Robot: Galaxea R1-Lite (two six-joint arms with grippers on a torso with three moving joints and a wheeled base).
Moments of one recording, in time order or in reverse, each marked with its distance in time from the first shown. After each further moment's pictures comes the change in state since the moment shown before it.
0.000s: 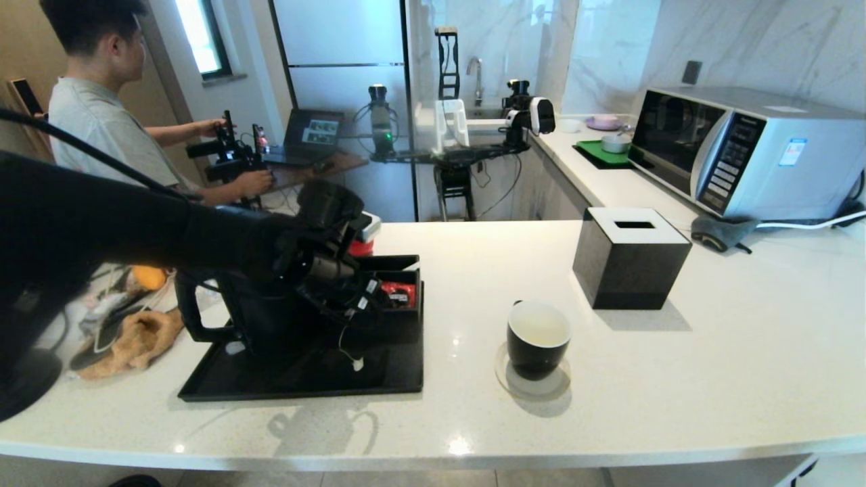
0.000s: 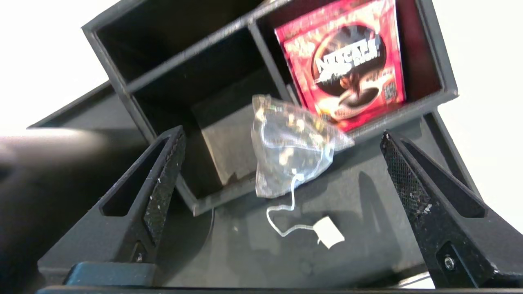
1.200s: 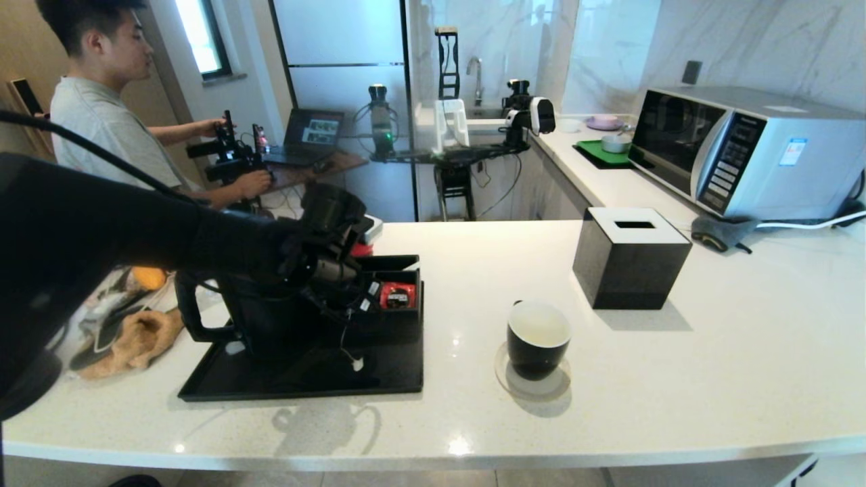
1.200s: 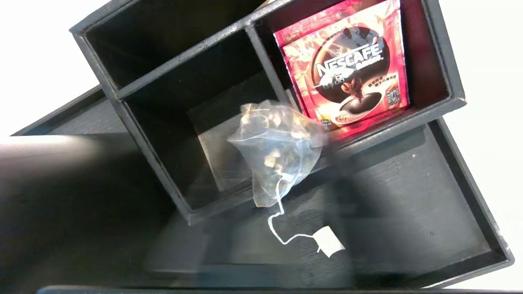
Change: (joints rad) left arm 0.000 0.017 0.002 -0.016 0.000 0.000; right arm 0.000 0.000 0.000 0.000 0.000 0.000
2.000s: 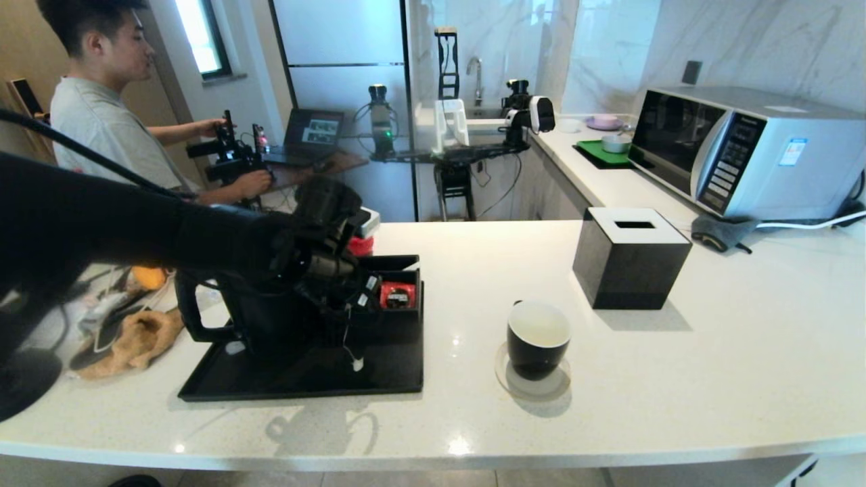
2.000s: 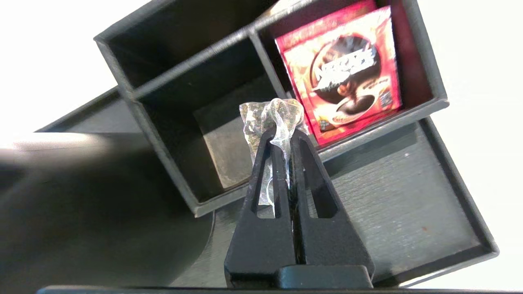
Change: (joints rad) left arm -0.006 -0.042 0.009 0.000 0.004 -0.005; right arm 0.000 0.000 0.000 0.000 -0.001 0.000
